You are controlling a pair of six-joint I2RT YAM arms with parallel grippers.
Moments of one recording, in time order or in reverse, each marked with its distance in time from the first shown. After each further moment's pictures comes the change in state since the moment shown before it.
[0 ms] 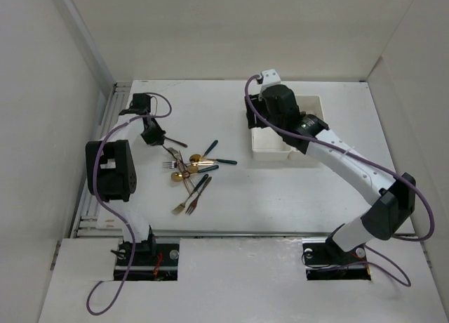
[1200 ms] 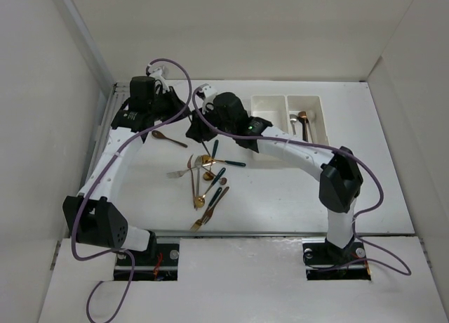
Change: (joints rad) left arm -0.203 -0.472 0.024 0.095 0.298 0.088; right arm 0.199 0.399 0.234 0.257 -0.560 0.141
